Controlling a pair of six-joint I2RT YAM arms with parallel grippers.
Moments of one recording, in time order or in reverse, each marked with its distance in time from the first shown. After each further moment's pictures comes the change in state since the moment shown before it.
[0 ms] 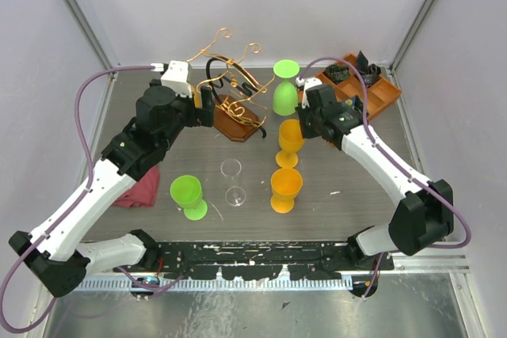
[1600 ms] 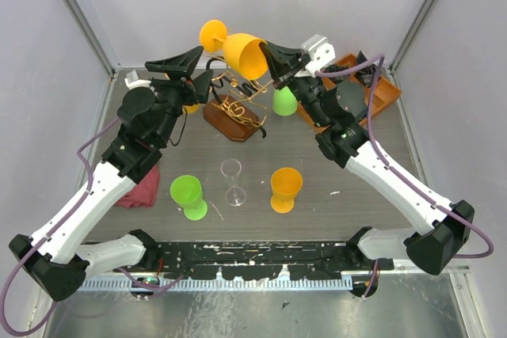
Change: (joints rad) left arm 0.033 -0.024 -0.058 0.415 0.031 -1.547; right arm 0.239 -0.142 0.113 1.041 -0.107 -0.265
